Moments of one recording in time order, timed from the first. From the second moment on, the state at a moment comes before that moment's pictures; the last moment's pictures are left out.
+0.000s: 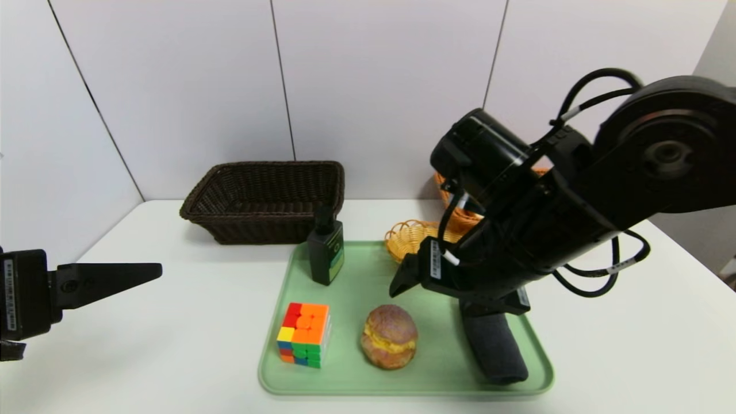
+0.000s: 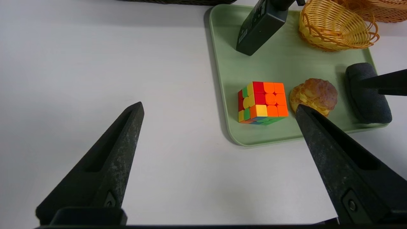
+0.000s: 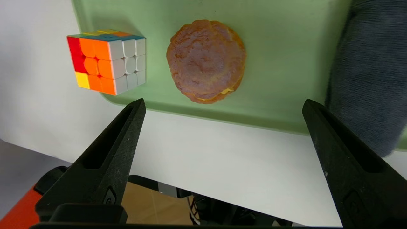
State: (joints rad) left arm -0.32 1.01 -0.96 0.44 -0.02 -0.33; right arm 0.78 1.88 -1.66 0.86 0.05 0.82
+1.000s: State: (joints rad) left arm -0.32 0.99 -0.96 0.44 -0.02 -0.33; right arm 0.84 2.16 -1.88 0.98 -0.03 0.82
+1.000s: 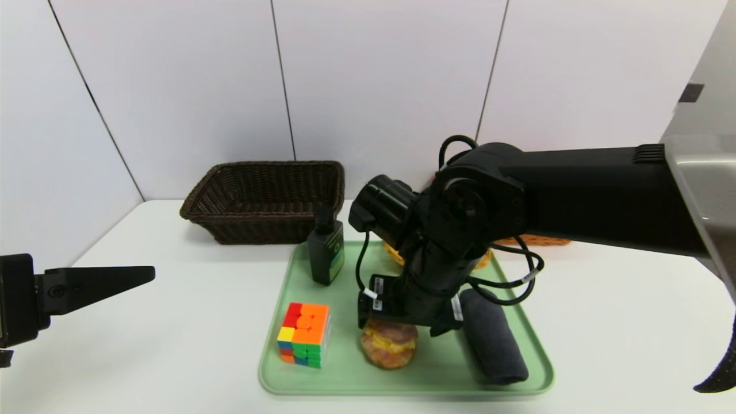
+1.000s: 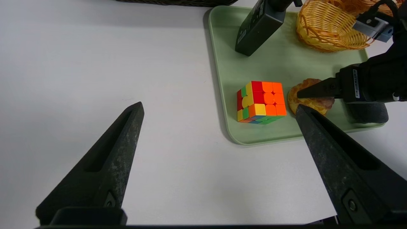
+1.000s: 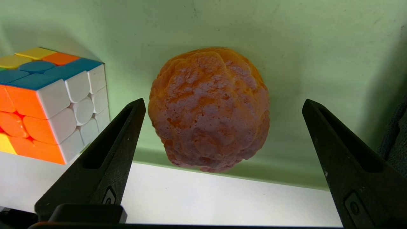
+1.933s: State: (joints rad) left arm -0.32 0.98 -0.96 0.44 -0.02 -0.33; right arm 0.88 2.24 -1.95 1.03 -0.09 0.78
